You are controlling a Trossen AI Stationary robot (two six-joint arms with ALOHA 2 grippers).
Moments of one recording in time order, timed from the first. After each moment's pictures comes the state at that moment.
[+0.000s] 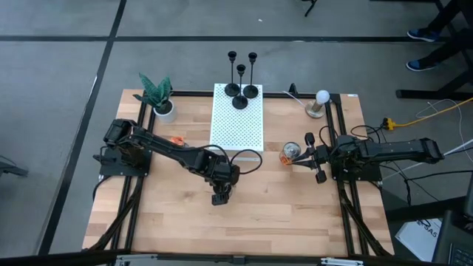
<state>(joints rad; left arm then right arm) -0.24 1.78 1.35 -0.72 0.02 -0.39 0.05 0.33 0.10 0.08 -0.16 -0.06</state>
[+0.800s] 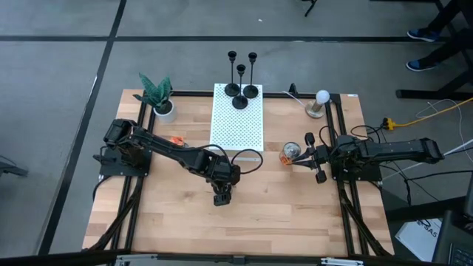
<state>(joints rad) -0.24 1.78 1.35 -0.67 0.02 -0.41 0.05 0.33 0.10 0.08 -0.16 -0.06</state>
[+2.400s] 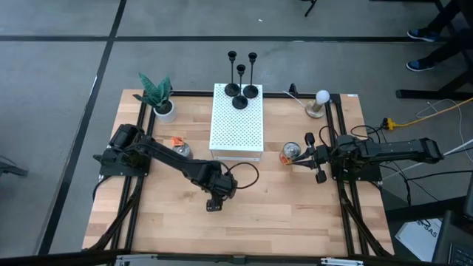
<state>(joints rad) -0.32 1.87 1.35 -0.83 -0.05 -0.44 0.05 0.32 0.10 0.08 -0.16 -0.06</state>
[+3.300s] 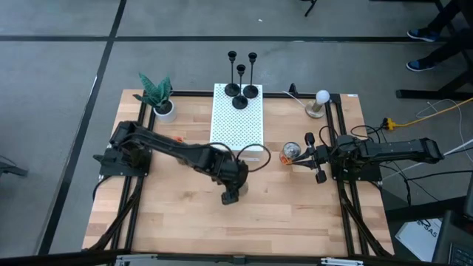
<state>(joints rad) -0.24 1.85 1.62 -0.90 -0.04 -0.49 0.05 0.32 0.10 0.08 -0.16 -0.06</state>
